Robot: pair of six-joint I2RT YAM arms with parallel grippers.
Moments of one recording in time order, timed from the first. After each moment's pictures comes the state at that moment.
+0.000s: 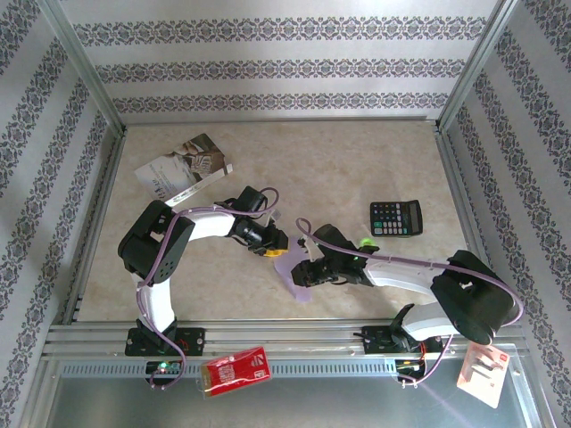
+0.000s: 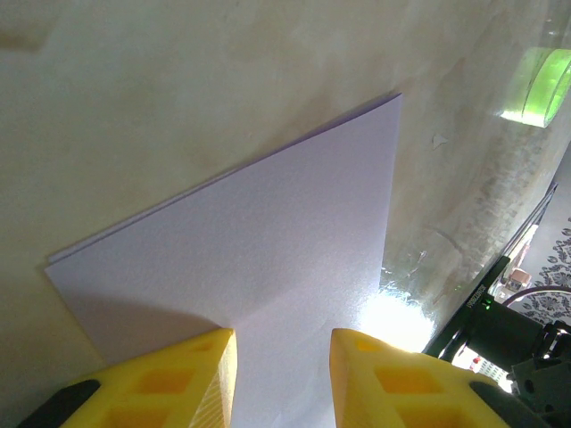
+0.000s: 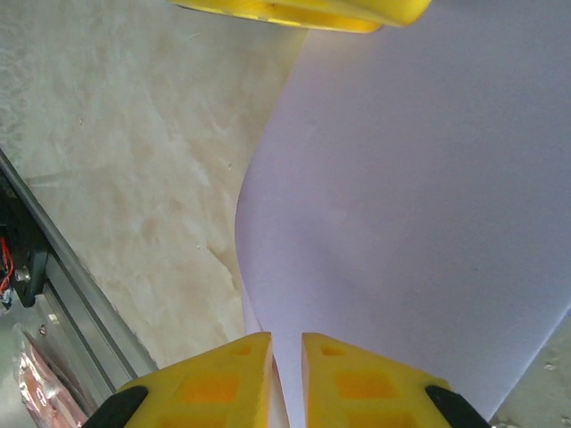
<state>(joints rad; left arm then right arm) -0.54 1.89 1.00 -0.28 0.72 -0.66 0.79 1.37 0.51 -0.07 -0.46 0.61</state>
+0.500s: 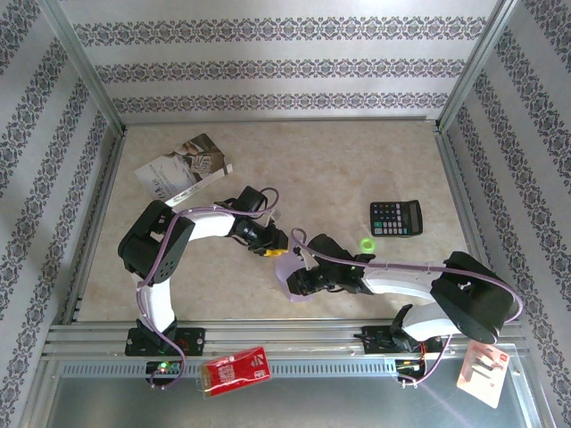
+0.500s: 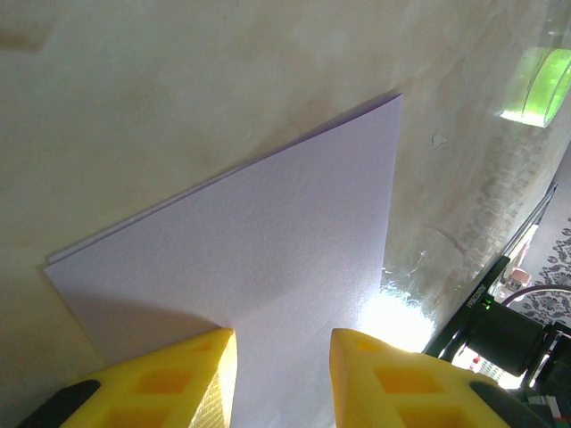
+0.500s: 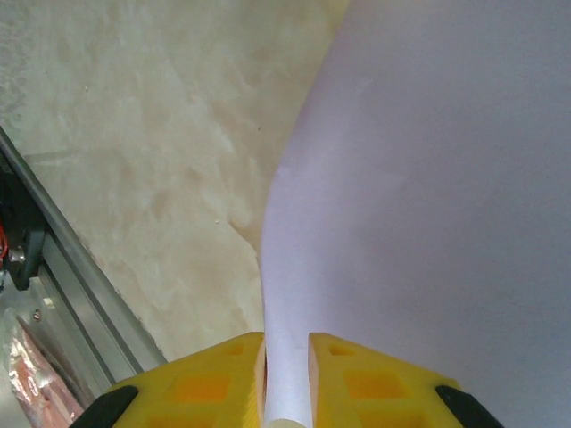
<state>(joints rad) -0.54 1.89 1.00 -0.28 0.72 -0.66 0.90 1.37 0.47 0.00 -0.40 0.66</state>
